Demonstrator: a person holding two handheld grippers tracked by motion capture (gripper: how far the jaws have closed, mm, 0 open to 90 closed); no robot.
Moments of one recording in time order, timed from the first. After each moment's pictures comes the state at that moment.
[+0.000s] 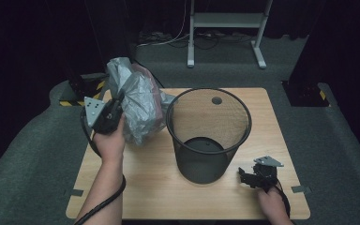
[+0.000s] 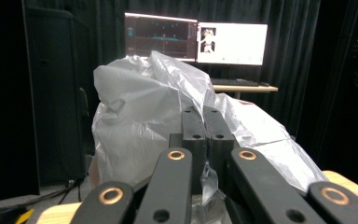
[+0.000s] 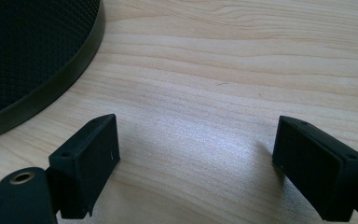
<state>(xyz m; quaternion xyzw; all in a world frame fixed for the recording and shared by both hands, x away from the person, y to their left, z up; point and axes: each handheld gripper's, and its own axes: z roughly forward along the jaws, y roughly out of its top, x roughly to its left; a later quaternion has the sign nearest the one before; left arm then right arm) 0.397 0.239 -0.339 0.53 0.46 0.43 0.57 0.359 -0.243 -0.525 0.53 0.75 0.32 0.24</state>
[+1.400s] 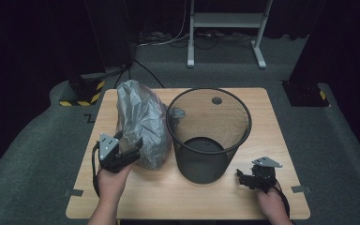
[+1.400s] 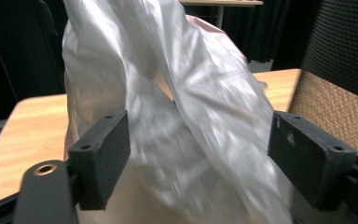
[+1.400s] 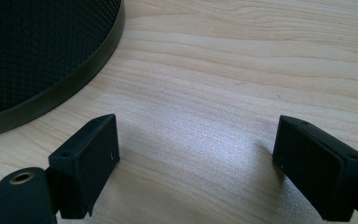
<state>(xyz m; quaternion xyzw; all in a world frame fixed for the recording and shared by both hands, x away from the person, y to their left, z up) 0.324 0.230 -0.412 0.63 0.49 0.33 0.49 0.356 -0.240 -0.525 0.51 0.76 0.33 0.23</state>
